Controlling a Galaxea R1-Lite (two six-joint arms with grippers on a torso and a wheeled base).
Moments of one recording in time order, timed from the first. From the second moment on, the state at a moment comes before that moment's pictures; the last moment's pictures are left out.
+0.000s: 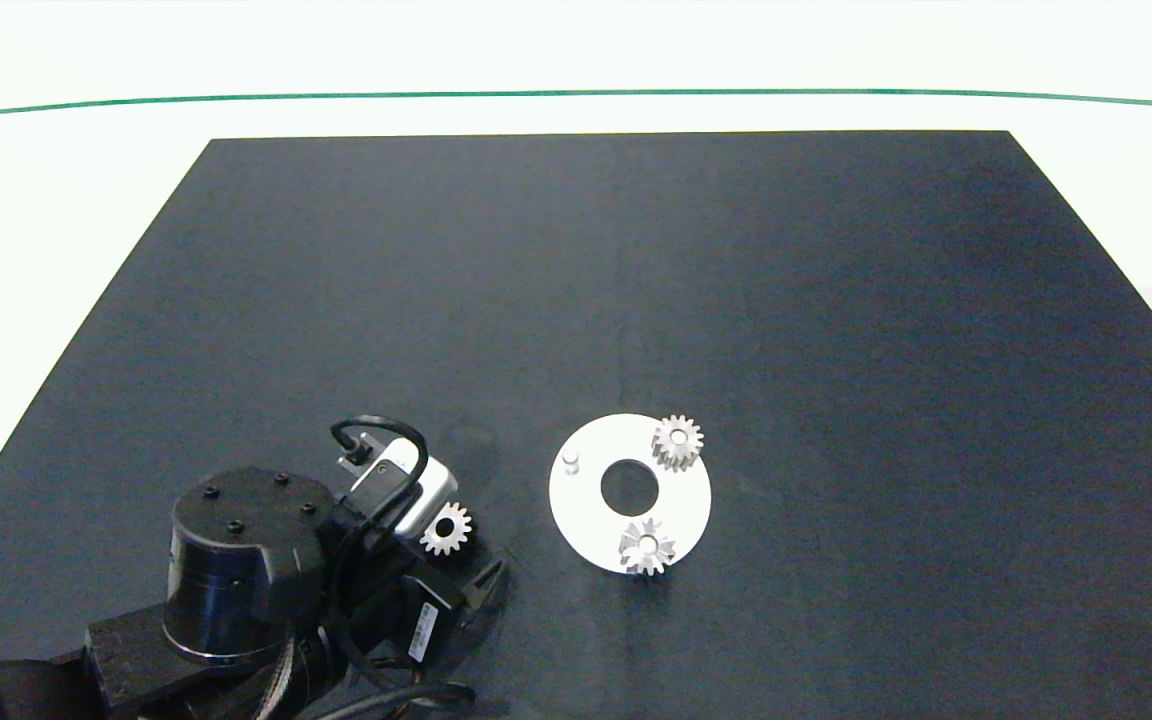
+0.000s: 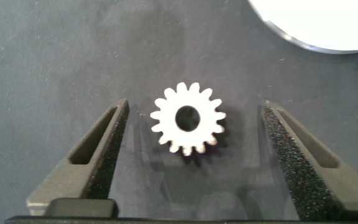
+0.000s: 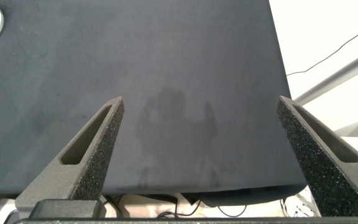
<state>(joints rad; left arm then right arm) -0.69 1.61 -0.39 -0.80 0.27 0.20 0.32 0.00 -0.55 0.59 -0.41 -0.10</state>
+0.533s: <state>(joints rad) -0.68 1.62 -0.39 -0.81 0.27 0.20 0.32 0.00 -0.55 0.58 -0.41 -0.10</state>
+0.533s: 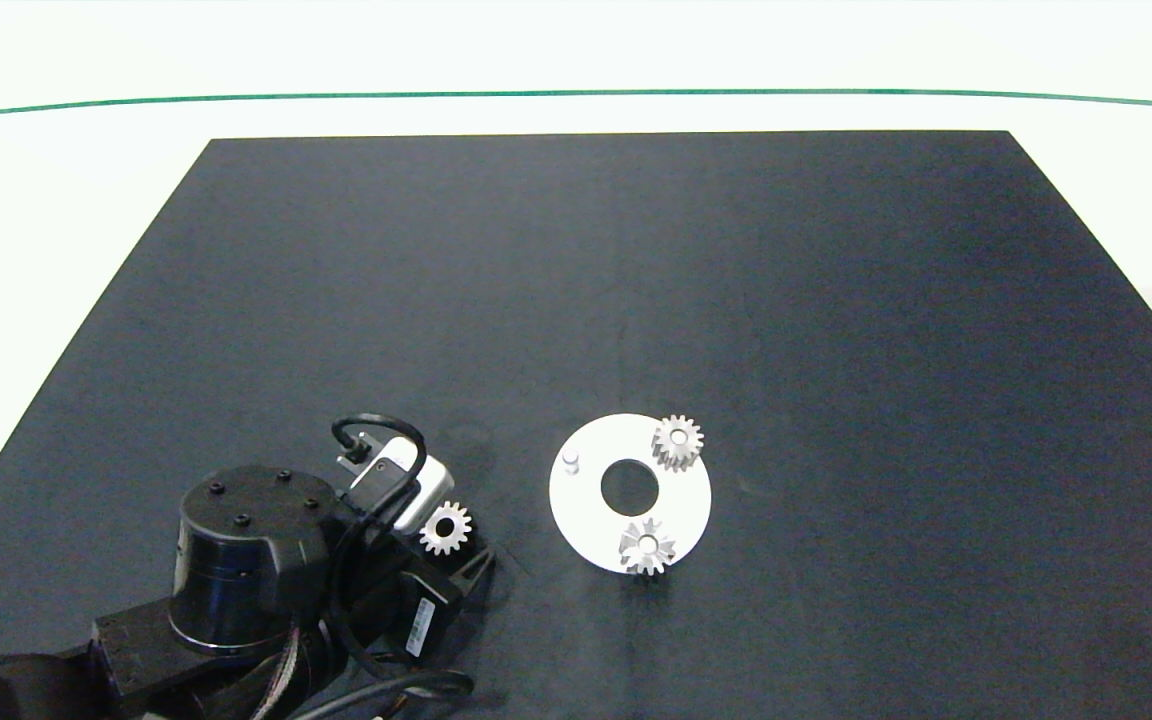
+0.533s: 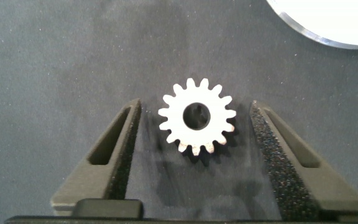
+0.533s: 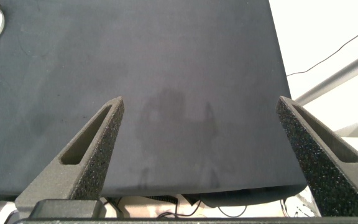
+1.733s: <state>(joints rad) -0.67 1.63 -0.40 -0.81 0.27 0.23 0.32 0.00 -0.54 0.58 -0.41 -0.10</state>
